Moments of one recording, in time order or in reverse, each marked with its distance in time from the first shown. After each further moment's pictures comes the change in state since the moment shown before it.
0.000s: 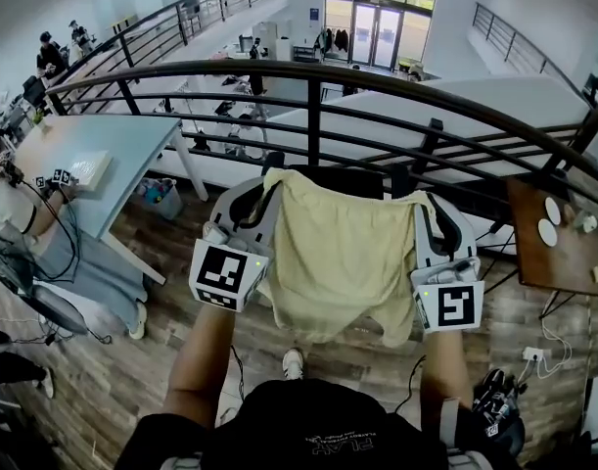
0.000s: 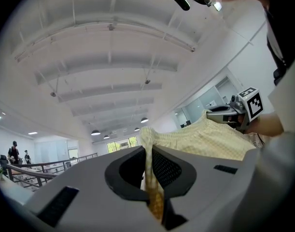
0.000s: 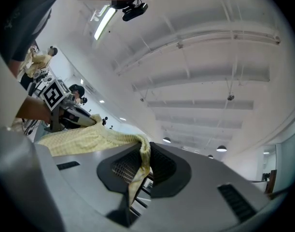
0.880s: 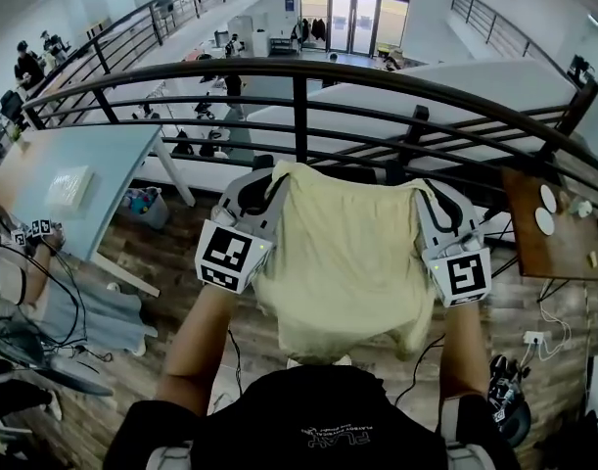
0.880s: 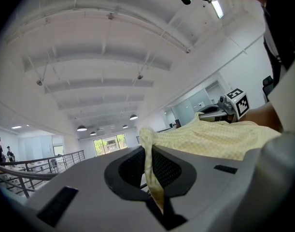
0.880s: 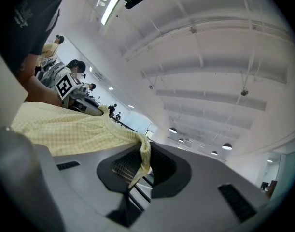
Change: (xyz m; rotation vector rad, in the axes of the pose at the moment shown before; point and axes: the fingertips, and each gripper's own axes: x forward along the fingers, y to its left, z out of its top) left arm 0.083 0.020 -0.053 -0.031 0.036 -0.170; right arm 0.064 -0.024 -0.065 -0.061 0.111 0.088
